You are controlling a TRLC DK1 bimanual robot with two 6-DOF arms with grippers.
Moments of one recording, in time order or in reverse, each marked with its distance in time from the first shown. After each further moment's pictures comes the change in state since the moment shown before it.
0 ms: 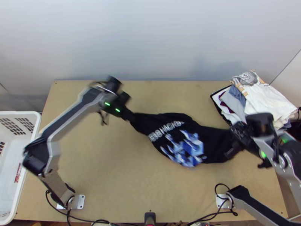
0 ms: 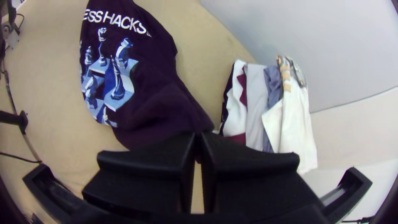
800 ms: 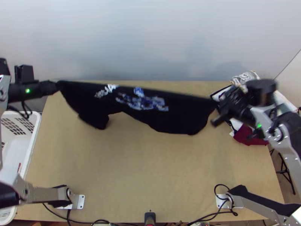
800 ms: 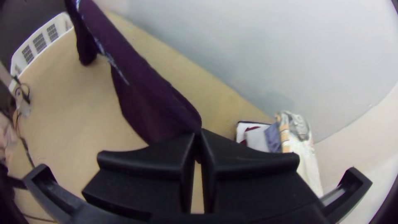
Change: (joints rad) left arm 0.718 -0.354 0.135 -0.185 0.260 -0.014; right arm 0.017 0.247 0.286 0.196 -0.158 0.160
